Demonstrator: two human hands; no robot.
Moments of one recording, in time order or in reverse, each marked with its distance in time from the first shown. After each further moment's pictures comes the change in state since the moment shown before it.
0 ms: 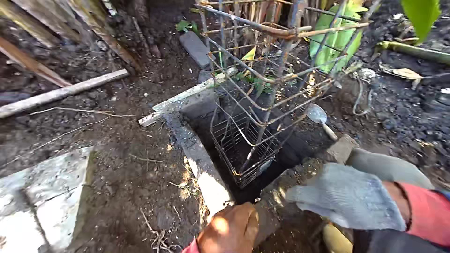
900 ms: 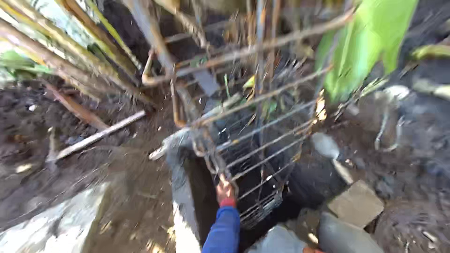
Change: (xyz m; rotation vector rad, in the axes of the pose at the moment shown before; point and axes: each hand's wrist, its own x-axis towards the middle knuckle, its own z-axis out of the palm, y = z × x) left_hand 0.359 -0.063 0.018 -0.265 1.037 -0.444; right_hand -0.006 0.112 0.023 0.196 -0.280 0.020
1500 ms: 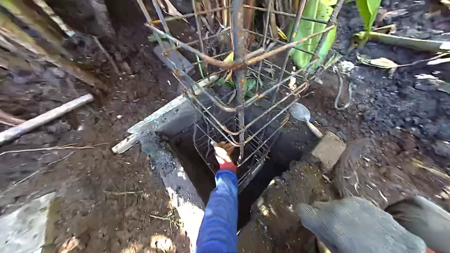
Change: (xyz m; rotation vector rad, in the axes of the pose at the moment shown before) left_hand 0.016 -0.001 -0.005 -1.087 -0.135 -0.342; right_hand -0.047 -0.117 0.005 0.063 0.197 0.581
